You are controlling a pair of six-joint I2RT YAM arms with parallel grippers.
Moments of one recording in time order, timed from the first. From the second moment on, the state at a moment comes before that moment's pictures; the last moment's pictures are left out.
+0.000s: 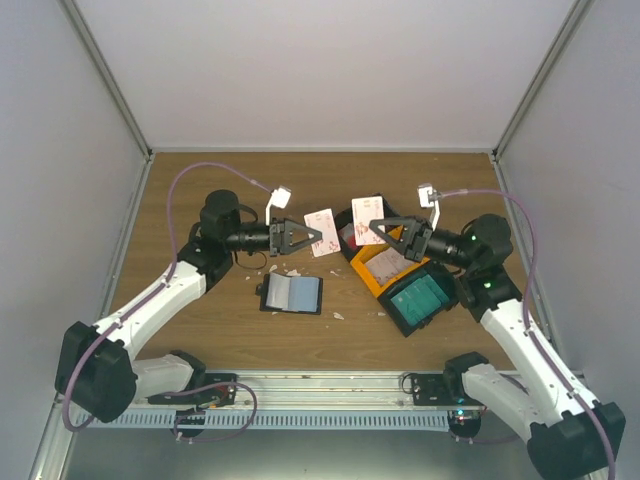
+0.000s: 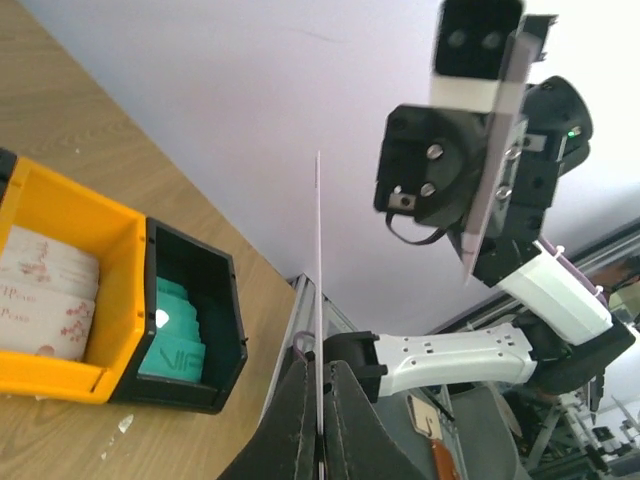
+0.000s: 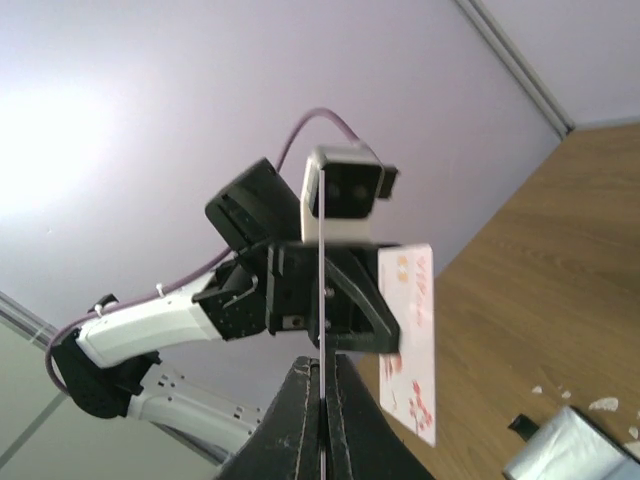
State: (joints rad) left arm -0.45 1.21 0.85 0.24 1.00 -0.72; right arm 0.30 0.87 0.72 0.27 -0.95 0.88
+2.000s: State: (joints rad) left arm -0.42 1.40 0.74 -0.45 0.49 -0.49; right arm 0.85 1.64 1.04 -0.58 -0.20 0.39
